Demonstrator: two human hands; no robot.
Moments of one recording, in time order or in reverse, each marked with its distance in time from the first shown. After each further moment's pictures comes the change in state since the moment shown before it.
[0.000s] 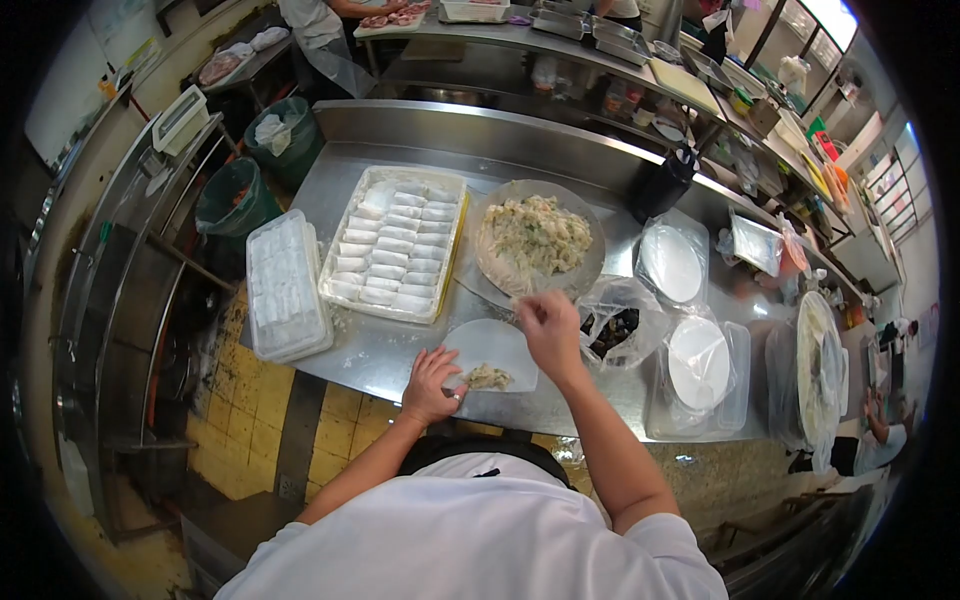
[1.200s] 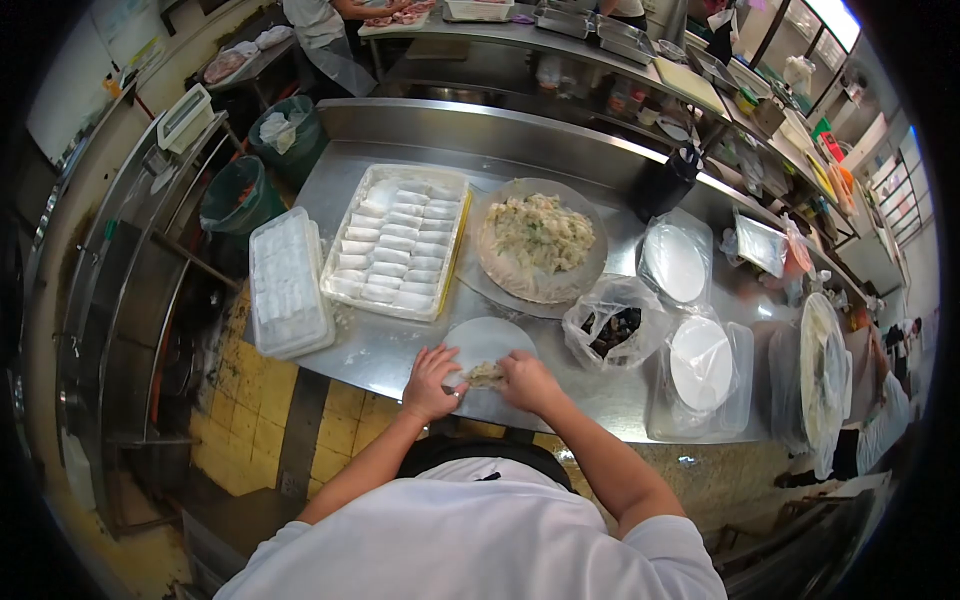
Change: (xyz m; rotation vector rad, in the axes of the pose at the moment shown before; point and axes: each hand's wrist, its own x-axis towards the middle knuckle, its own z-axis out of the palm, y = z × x) left_hand 0.001 0.001 0.000 -0.010 -0.002 -0.014; right_hand -0.078 0.080 0.047 -0.303 -0.574 -0.200
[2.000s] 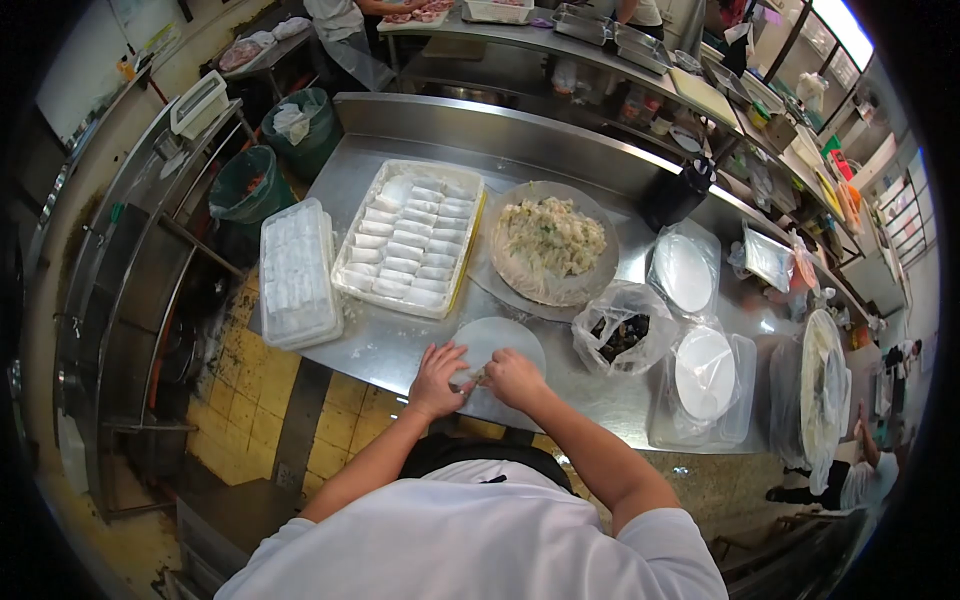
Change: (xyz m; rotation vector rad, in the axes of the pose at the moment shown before) left_hand -0.002 -0.004 0.003 0.002 -0.008 -0.011; right_hand 0.026 -0.014 0.023 -0.163 -0.108 -0.182
